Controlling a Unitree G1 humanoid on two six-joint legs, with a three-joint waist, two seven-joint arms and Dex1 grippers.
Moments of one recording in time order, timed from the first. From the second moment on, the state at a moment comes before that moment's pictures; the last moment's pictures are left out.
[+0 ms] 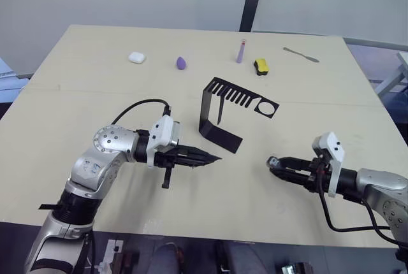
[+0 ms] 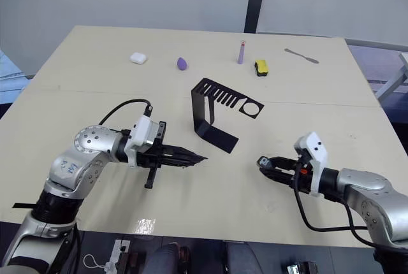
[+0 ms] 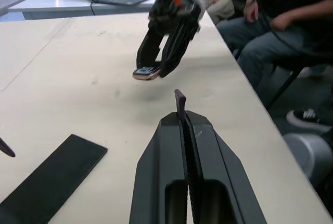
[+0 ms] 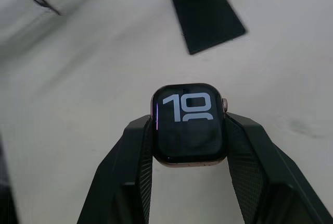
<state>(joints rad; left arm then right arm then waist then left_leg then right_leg) -0.49 0.61 -0.17 -0.19 -0.40 0.23 -1.21 -0.08 -0.80 -0.23 -0.50 0.78 1.01 0.78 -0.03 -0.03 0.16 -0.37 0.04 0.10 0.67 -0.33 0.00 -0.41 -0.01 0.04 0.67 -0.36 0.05</state>
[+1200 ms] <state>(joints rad) -0.58 0.52 -0.30 0.09 -0.06 -0.25 -1.19 -0.39 -0.43 -0.29 -0.30 1.40 1.60 -0.01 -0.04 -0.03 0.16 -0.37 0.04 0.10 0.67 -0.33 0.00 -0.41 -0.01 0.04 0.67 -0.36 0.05</state>
